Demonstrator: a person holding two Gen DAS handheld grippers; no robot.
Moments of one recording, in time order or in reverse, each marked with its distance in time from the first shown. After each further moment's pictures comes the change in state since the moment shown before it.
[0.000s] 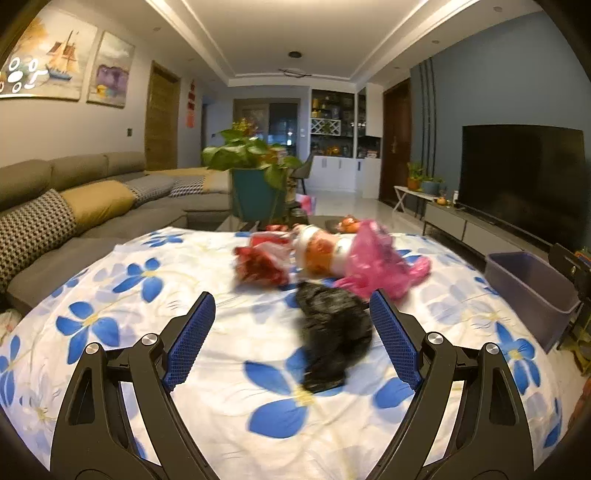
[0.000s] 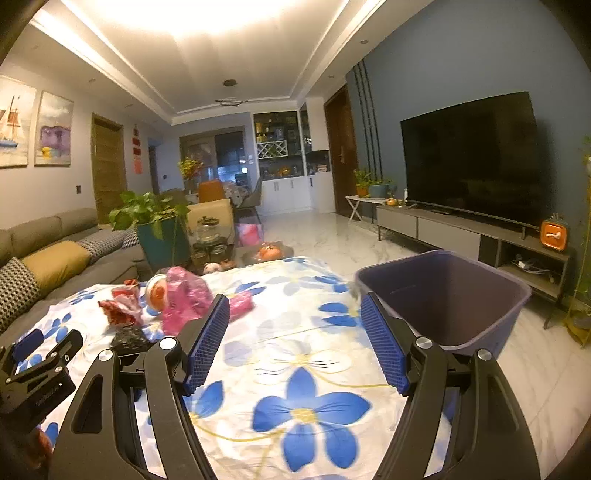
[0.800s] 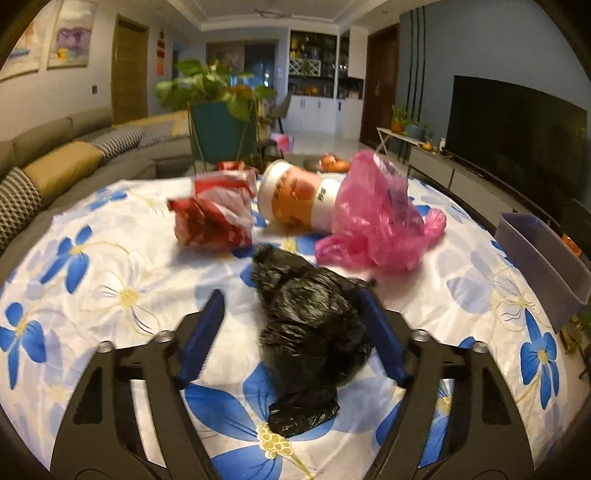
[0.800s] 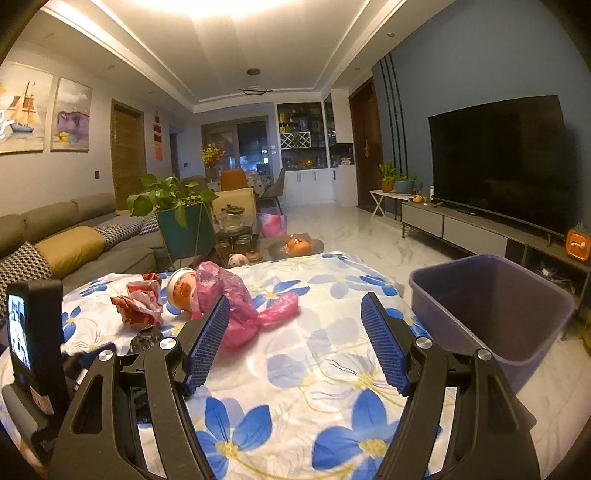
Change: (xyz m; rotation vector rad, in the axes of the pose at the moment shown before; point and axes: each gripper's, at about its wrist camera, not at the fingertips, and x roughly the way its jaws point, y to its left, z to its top) left arm 0.098 -0.025 0.000 0.024 0.268 -0.113; right arm 0.047 0.041 0.002 -0.043 0.036 0.082
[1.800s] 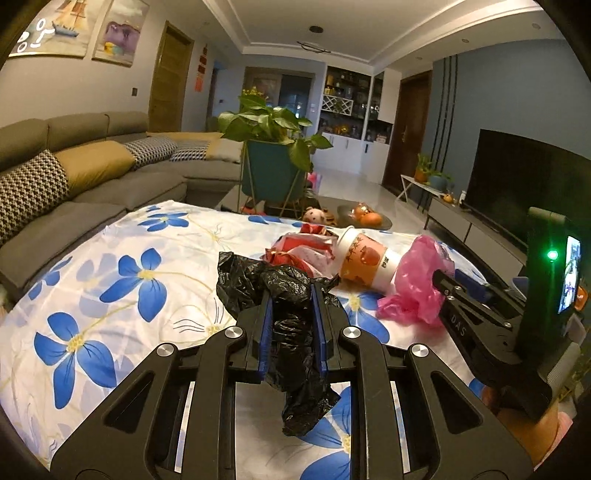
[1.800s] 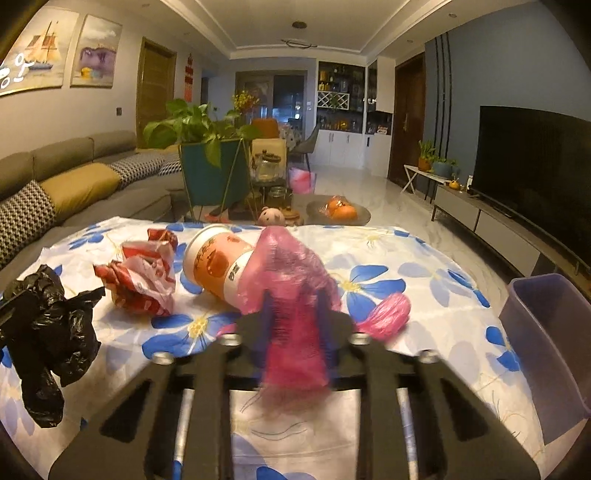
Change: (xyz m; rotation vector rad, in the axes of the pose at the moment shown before) left arm -0.048 0.067 0.019 -0.129 -0.157 0.064; right arm 0.117 0.079 -0.005 -0.160 0.184 0.060
